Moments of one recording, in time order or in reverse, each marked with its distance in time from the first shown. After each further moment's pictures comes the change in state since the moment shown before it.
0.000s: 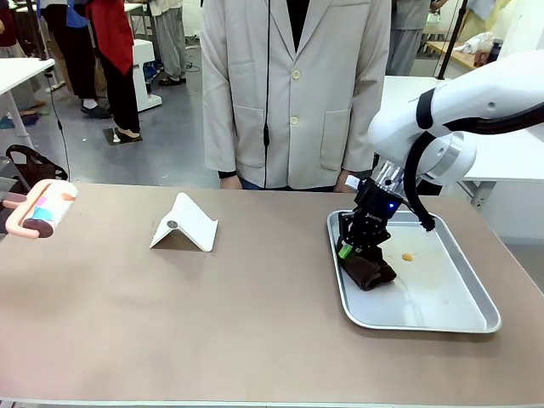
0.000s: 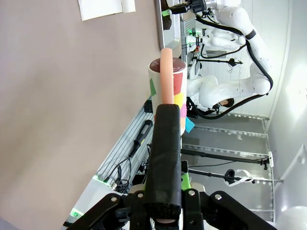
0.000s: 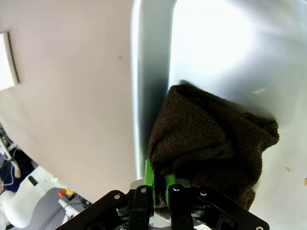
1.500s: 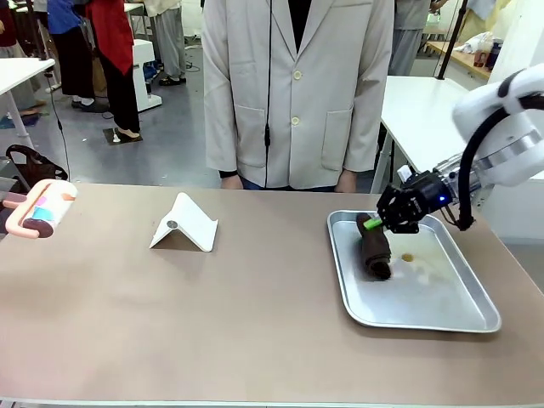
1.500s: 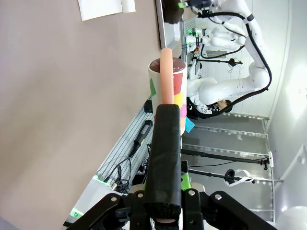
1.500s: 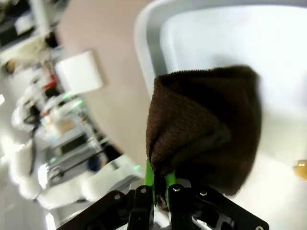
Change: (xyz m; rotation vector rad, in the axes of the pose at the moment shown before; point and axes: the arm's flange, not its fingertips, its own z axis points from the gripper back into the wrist) left arm 0.000 0.000 0.000 0.000 0.000 0.000; right arm -0.006 -0.102 0.058 0.593 -0.035 -0.105
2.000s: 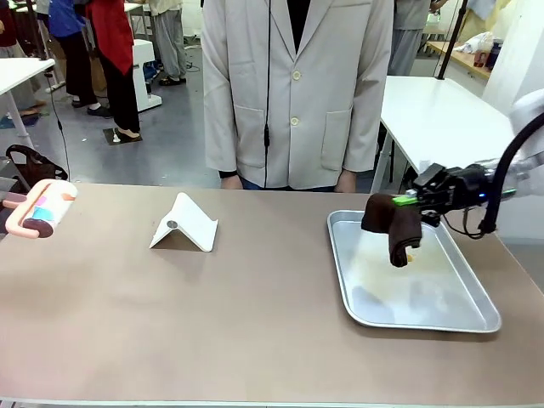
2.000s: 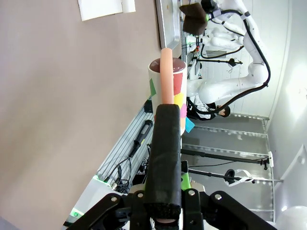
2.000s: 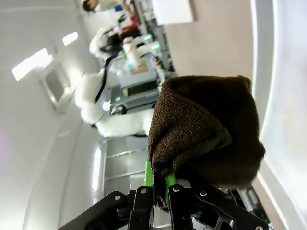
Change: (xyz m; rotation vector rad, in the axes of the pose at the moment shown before) left arm 0.000 0.000 0.000 0.000 0.000 0.000; right arm -0.044 -0.009 0.049 0.411 0.251 0.091
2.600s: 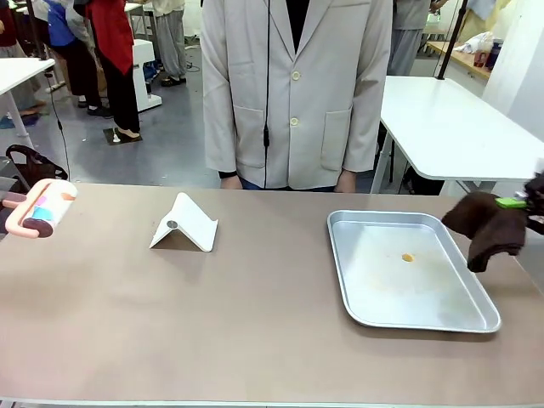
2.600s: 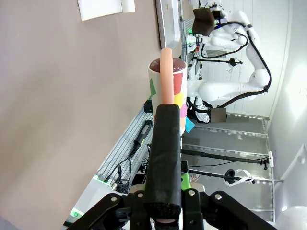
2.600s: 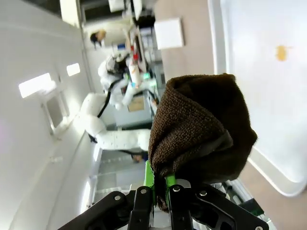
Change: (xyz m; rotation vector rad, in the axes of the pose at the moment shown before) left arm 0.000 0.000 0.000 0.001 0.000 -0.001; right arm -0.125 -0.012 0.139 -0.034 -0.299 0.059
